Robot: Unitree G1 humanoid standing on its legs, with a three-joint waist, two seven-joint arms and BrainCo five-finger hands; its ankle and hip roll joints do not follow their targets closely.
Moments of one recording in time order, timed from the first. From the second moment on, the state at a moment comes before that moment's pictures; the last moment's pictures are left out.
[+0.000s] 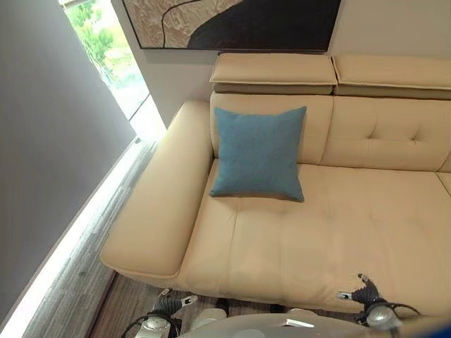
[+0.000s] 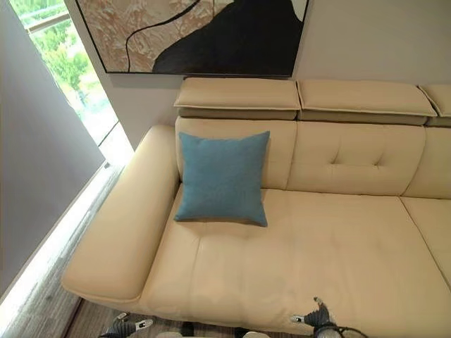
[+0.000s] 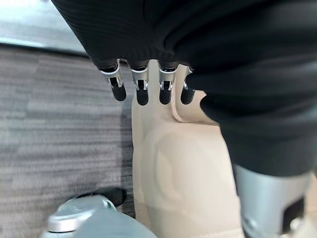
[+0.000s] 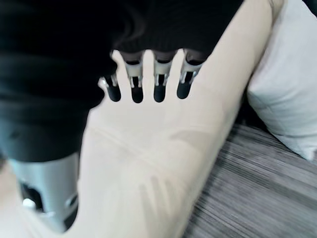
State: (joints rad) left arm 0.03 0.19 -0.17 1.20 -0.09 -0.08 0.17; right arm -0.08 -0.40 0.23 1.16 -0.14 -0.06 -0.27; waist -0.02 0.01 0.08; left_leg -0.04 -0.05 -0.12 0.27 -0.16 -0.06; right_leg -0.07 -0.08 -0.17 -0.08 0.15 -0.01
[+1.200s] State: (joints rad) left arm -0.10 0.17 -0.35 1.23 0.01 -0.05 0.20; right arm -0.26 -0.24 0.29 1.27 -0.08 0.03 -0.33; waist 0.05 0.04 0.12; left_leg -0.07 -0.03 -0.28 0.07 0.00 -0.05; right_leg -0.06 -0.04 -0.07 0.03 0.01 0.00
